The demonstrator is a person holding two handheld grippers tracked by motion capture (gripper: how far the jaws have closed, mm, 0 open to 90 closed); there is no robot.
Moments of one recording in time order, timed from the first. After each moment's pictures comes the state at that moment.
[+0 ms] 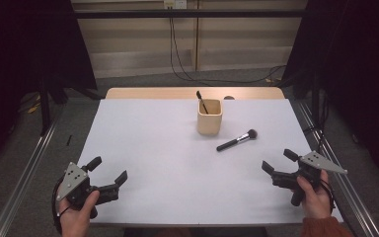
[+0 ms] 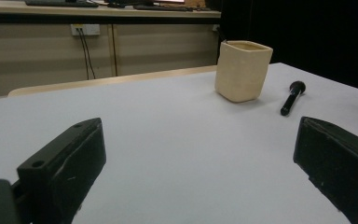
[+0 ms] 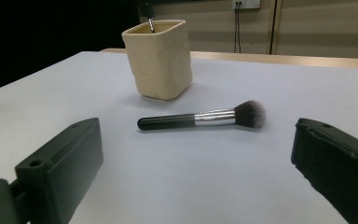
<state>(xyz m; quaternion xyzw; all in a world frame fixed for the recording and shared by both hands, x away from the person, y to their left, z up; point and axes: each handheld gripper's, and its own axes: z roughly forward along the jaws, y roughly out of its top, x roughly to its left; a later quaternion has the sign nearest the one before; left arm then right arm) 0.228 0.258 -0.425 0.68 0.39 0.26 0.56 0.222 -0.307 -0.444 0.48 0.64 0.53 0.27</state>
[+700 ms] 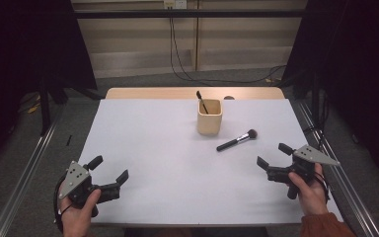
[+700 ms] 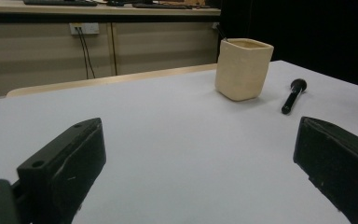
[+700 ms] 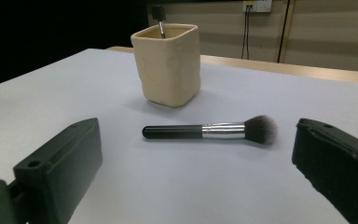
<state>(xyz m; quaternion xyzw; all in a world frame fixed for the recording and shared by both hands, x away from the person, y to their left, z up) 0.232 0.255 -0.425 0.69 0.38 0.26 0.56 0.241 -0.298 -0.437 0.45 0.66 0.53 0.27</state>
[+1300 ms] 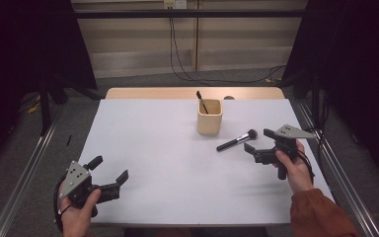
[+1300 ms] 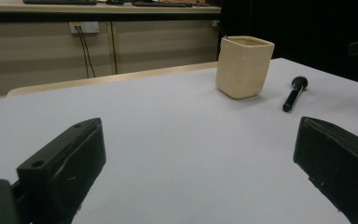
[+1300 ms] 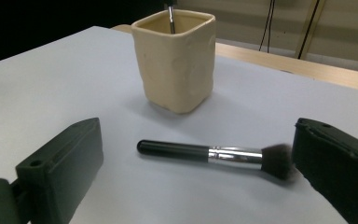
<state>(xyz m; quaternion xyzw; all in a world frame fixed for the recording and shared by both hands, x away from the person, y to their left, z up) 0.230 0.258 -0.426 0.69 0.38 0.27 0.55 0.302 -0.279 -0.430 0.43 0.71 0.50 0.24</state>
